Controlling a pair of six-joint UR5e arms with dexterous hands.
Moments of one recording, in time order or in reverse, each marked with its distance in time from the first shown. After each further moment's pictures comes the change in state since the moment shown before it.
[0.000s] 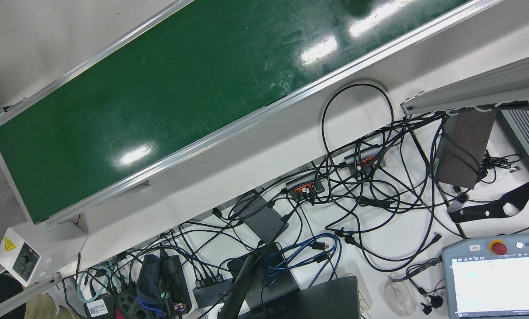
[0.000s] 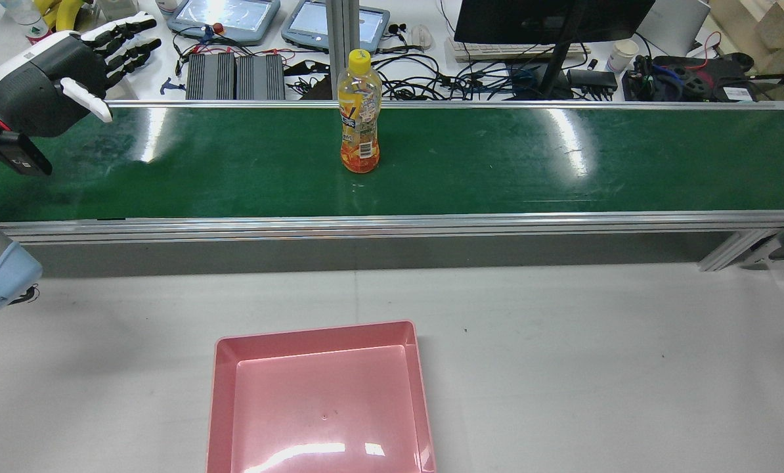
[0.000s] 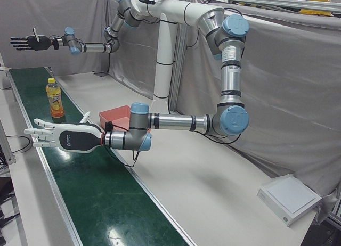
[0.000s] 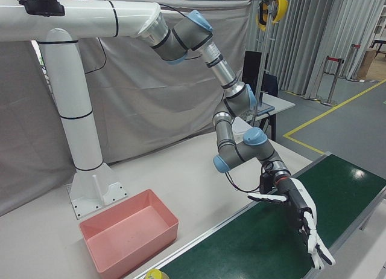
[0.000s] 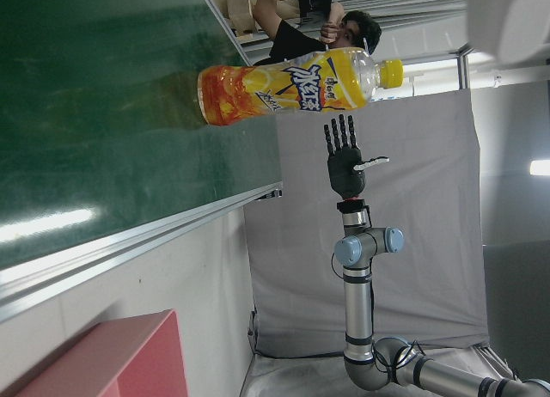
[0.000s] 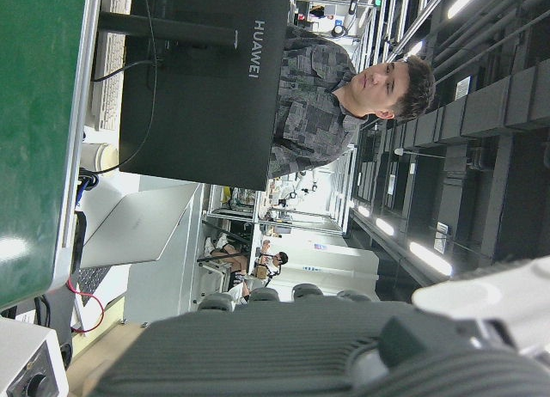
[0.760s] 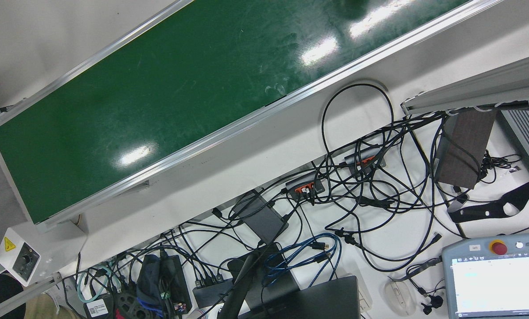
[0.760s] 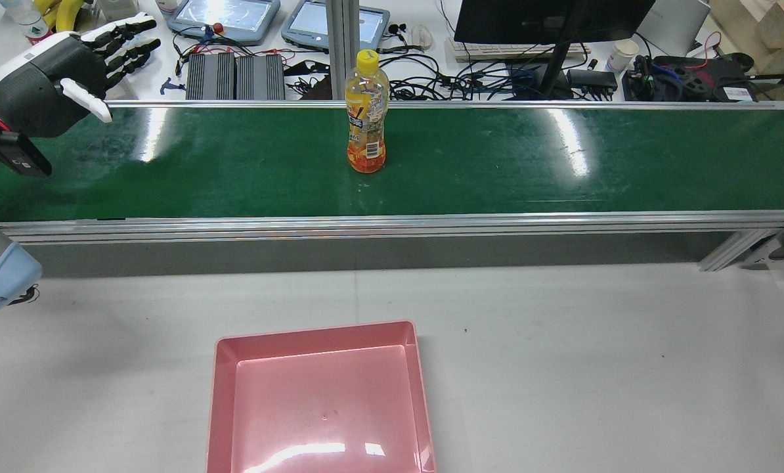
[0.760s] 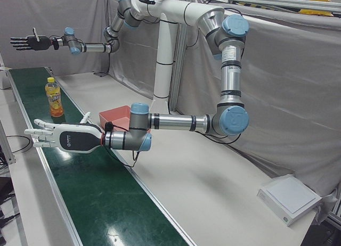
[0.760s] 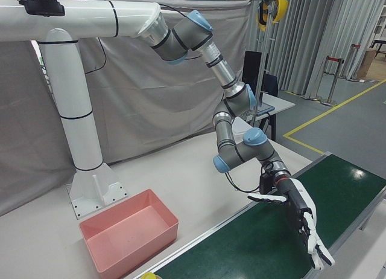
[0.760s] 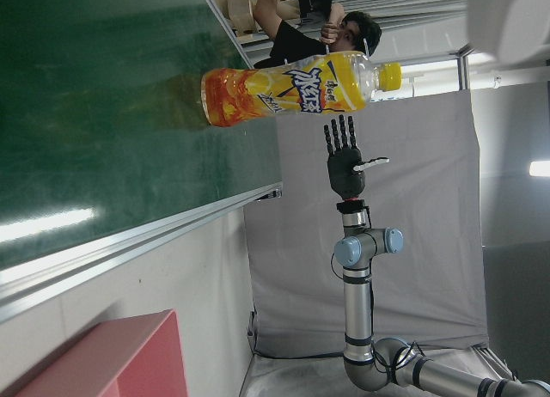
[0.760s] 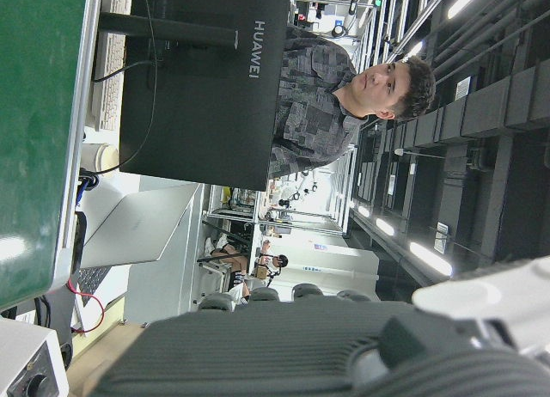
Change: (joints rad) left arm 0.000 0.001 0.002 -0.001 0.000 -0.002; right arm -0.001 0.000 0.000 0.000 0.000 0.000
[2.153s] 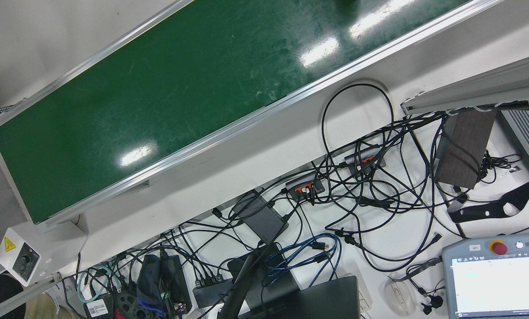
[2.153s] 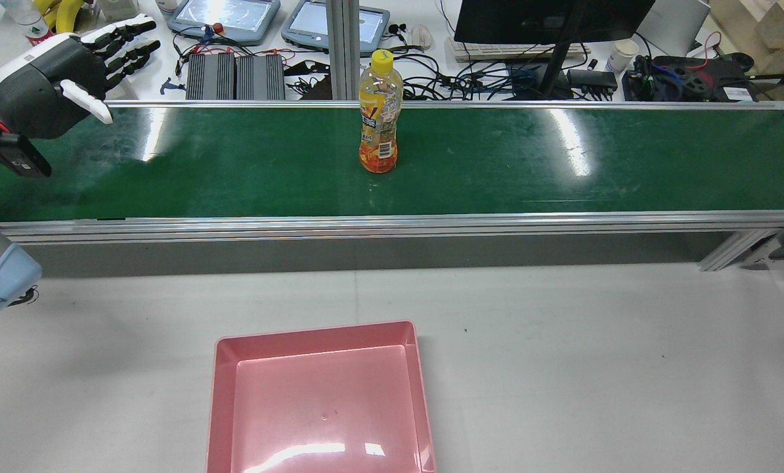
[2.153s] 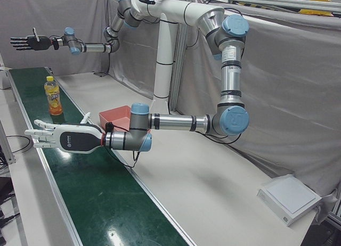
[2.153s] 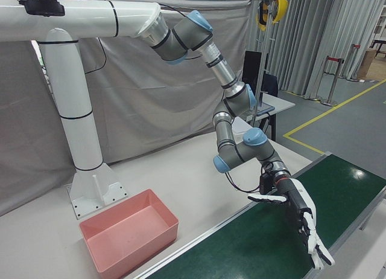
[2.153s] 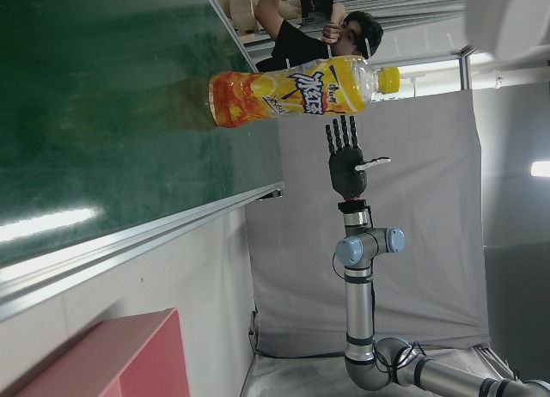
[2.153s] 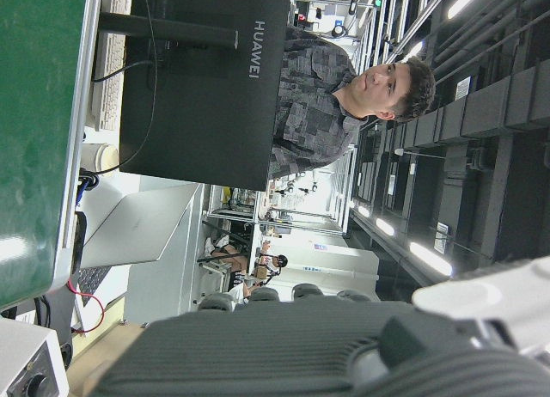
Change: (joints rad) left arm 0.001 0.003 0.000 0.000 0.000 0.001; right arm 0.000 0.000 0.000 0.000 0.000 0.000
